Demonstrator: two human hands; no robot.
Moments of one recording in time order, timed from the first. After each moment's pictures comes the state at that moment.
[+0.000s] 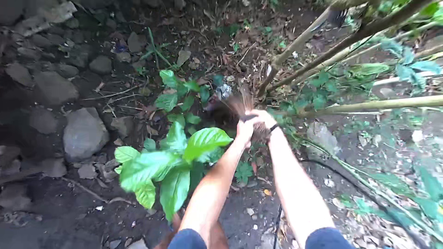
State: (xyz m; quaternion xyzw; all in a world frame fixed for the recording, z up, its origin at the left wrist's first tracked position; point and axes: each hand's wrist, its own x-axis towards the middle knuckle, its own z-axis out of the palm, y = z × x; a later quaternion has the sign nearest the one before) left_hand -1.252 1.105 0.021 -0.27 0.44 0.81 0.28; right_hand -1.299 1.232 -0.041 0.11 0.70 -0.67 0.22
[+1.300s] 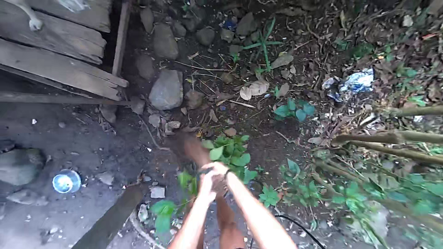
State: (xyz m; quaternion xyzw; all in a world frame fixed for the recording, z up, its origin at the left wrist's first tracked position) left_hand -1.068 0.856 0.040 -0.64 0.21 0.74 0.05; right_hand -1.150 0.883 -0.002 0.12 0.59 -0.36 0.72
